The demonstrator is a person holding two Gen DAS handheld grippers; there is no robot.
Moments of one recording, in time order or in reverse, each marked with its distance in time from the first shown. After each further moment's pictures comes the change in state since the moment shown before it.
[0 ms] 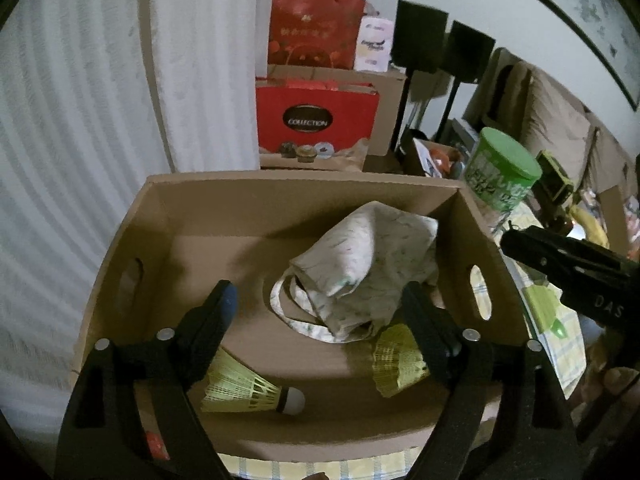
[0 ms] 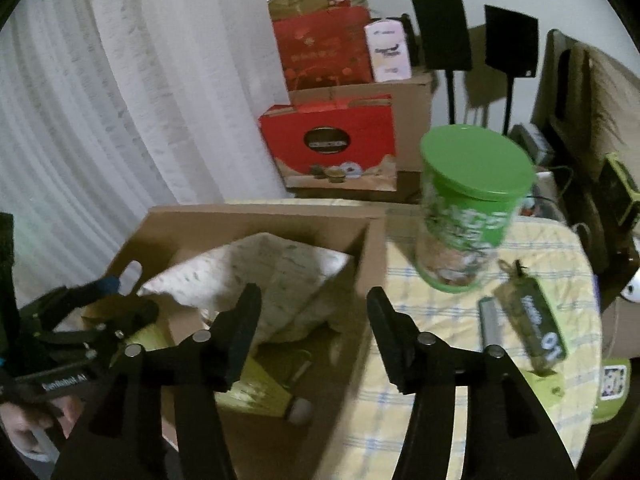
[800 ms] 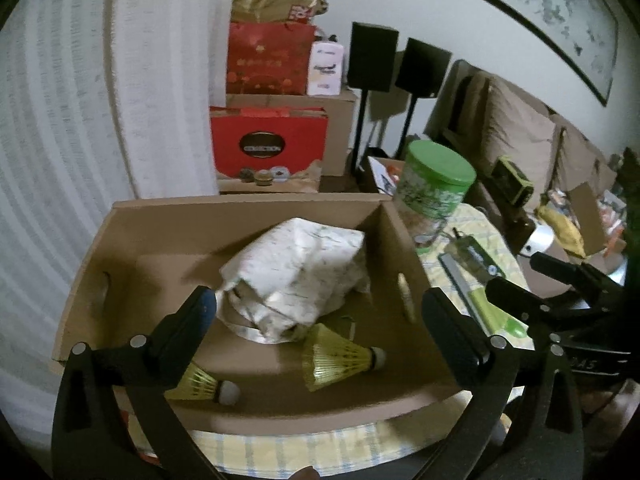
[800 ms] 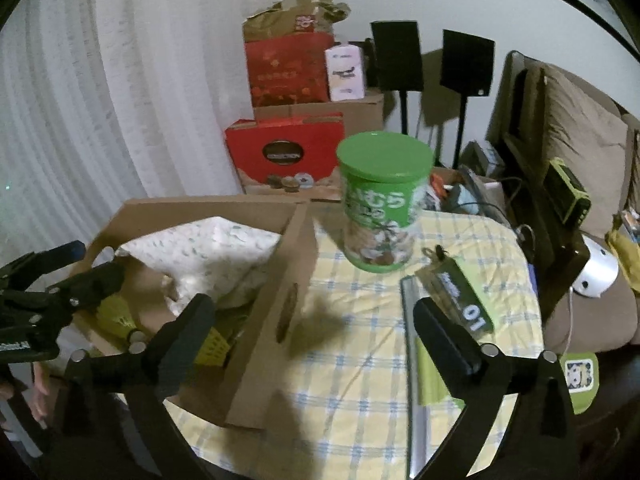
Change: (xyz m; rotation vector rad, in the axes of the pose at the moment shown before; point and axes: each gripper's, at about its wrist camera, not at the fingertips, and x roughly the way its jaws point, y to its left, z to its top) left arm -0.033 -0.054 -0.007 0.048 -0.079 -0.101; right arm -0.056 -0.030 -0.038 -0.011 -0.073 -0.130
